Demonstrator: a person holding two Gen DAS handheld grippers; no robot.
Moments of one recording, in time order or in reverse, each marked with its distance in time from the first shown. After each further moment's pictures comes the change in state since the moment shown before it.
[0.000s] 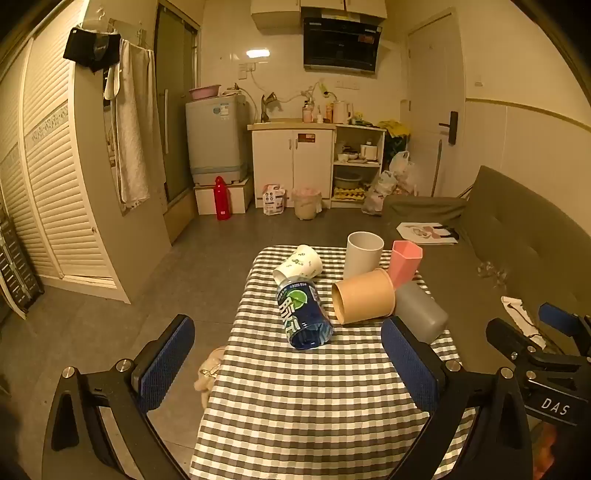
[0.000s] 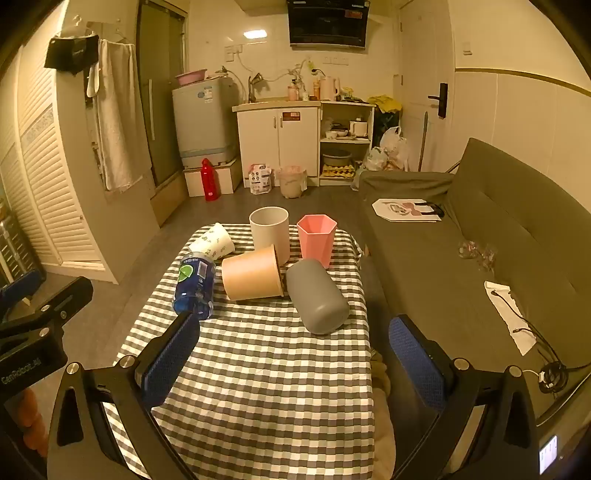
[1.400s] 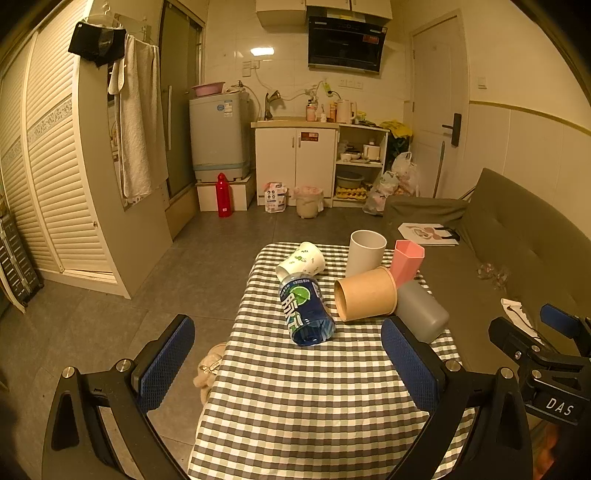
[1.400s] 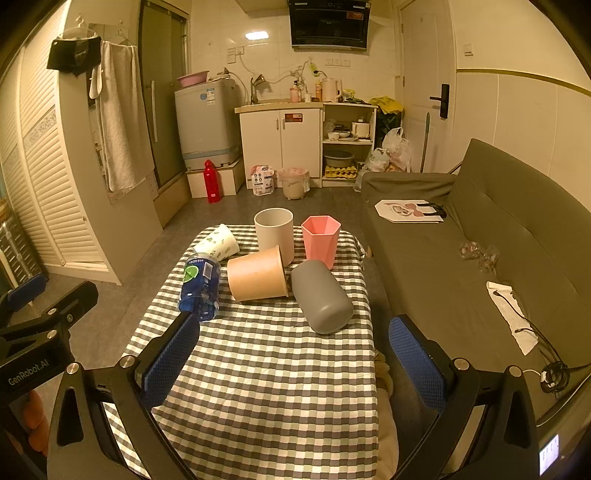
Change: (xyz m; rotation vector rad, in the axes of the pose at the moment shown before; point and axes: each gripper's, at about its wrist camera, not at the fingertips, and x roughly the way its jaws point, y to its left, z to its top) left arm -0.003 0.005 0.001 -0.018 0.005 -0.007; right arm -0.005 0.004 -0.001 0.003 -0.008 0.002
